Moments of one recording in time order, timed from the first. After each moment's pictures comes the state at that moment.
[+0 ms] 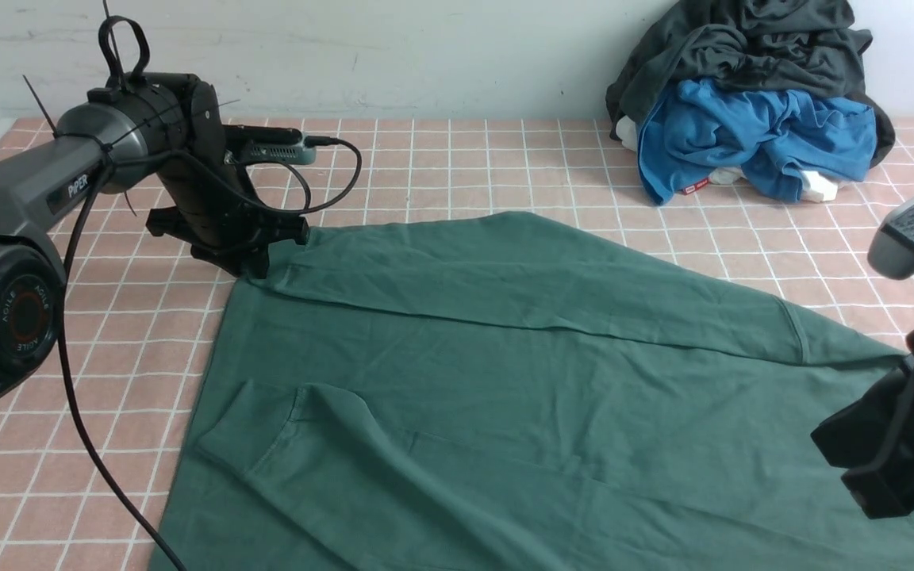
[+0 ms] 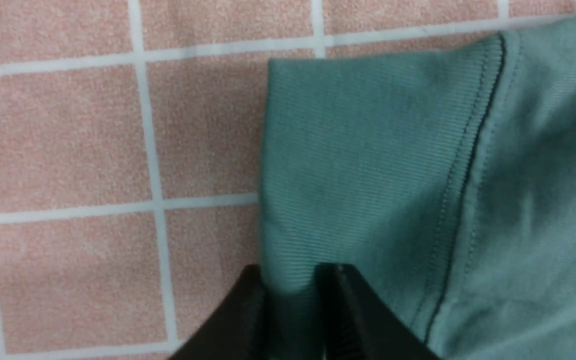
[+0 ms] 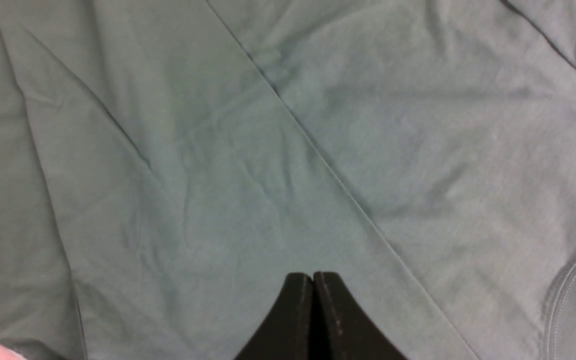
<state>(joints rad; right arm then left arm) 0.39 1.08 -0.94 0.15 1.11 -0.20 -0.08 2.39 -2.05 -0.02 0.96 0.00</state>
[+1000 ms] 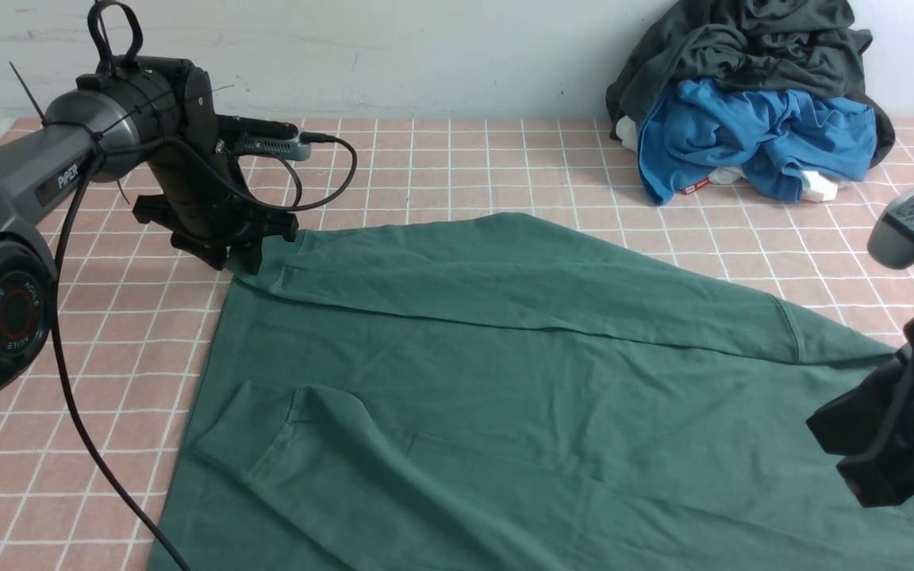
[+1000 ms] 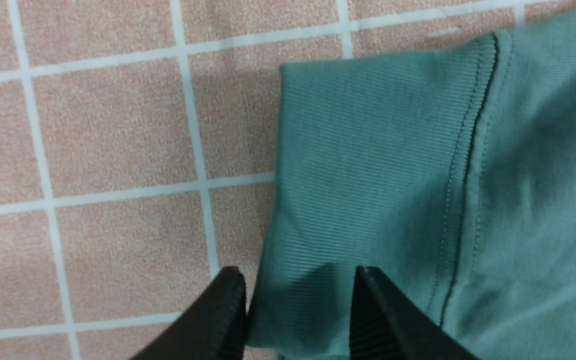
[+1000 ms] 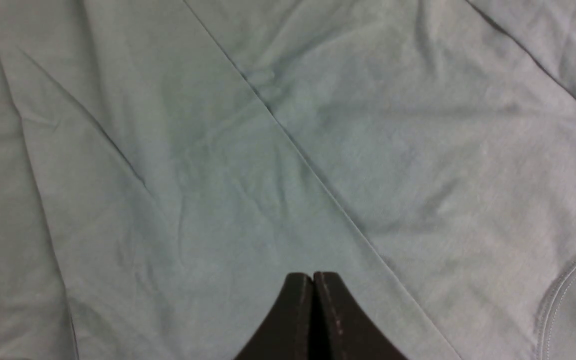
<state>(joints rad) 0.39 1.08 -0.94 0.14 1.08 -0.20 -0.08 2.37 -2.06 0.02 1.00 0.03</state>
